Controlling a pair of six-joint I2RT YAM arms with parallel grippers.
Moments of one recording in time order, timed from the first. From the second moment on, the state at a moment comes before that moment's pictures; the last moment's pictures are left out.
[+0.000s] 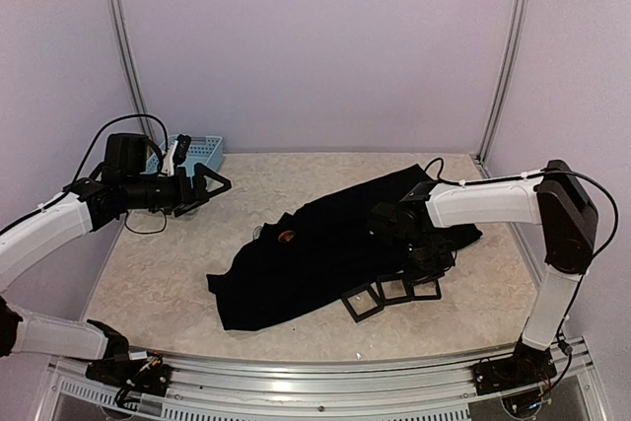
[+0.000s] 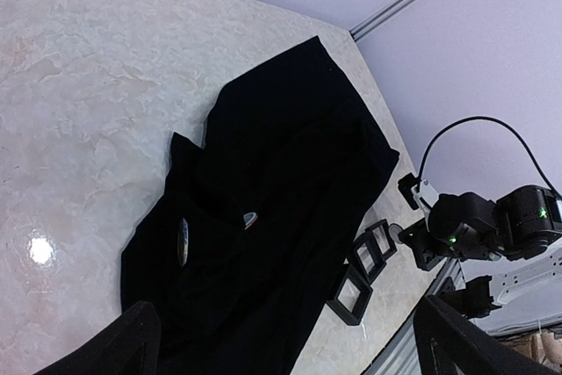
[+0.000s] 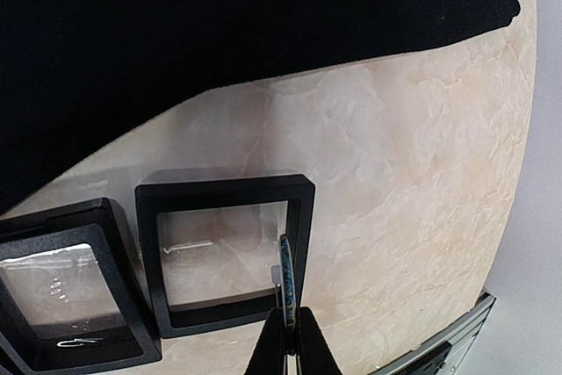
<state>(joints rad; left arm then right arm) -0.33 1.14 0.89 -0.26 0.52 -0.51 0.84 1.82 1.23 -1.17 0.40 0.76</state>
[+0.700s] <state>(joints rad) -0.33 1.12 0.87 -0.26 0.51 -0.51 0.84 1.86 1.23 -1.17 0.40 0.76</state>
